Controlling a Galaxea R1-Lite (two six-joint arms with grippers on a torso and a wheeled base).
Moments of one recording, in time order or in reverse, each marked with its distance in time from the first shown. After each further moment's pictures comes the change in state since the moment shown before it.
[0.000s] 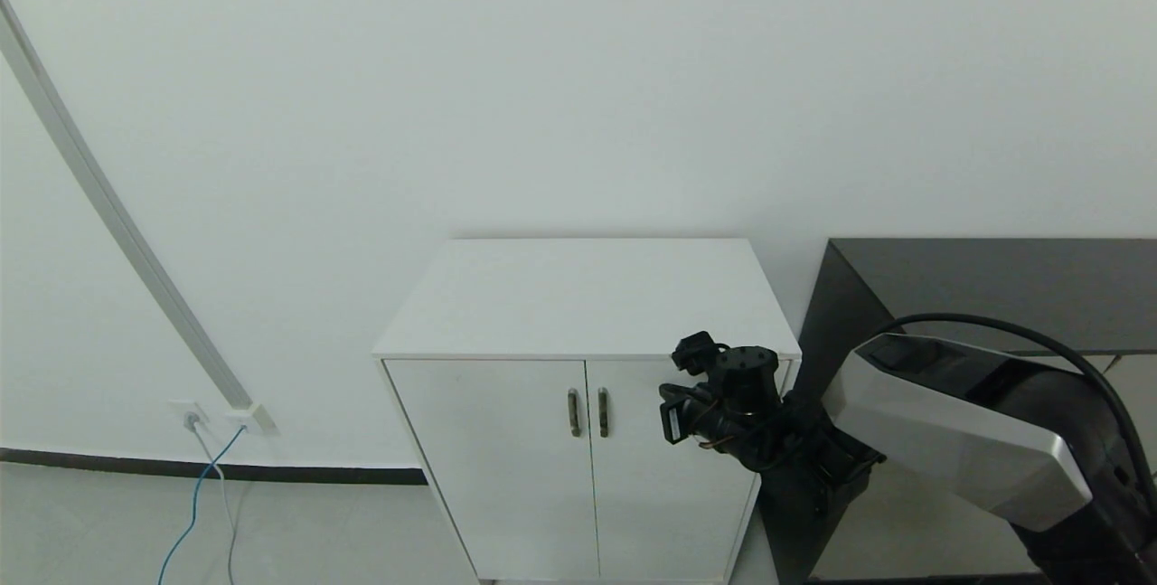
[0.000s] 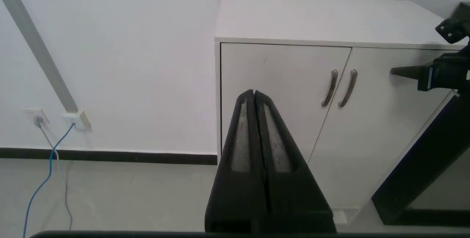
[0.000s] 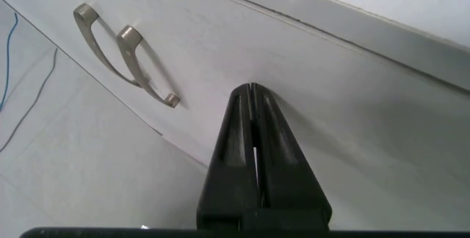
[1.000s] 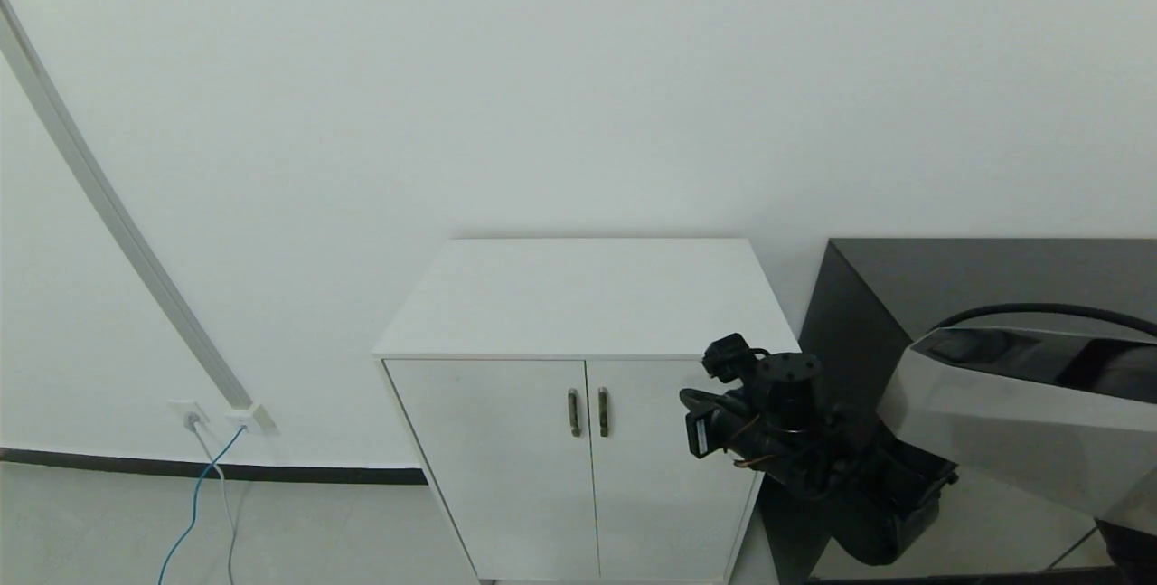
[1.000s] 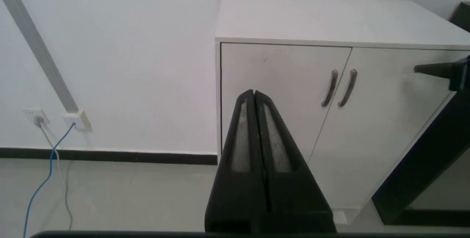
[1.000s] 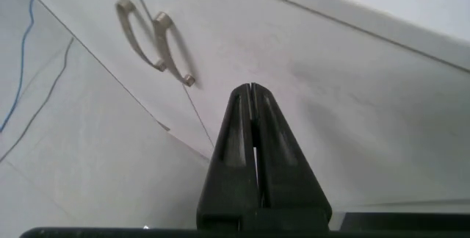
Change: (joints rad) left arm 0.000 0.000 0.000 0.000 0.000 0.000; right arm 0.004 -0.177 0.311 -0.166 -0.001 0.010
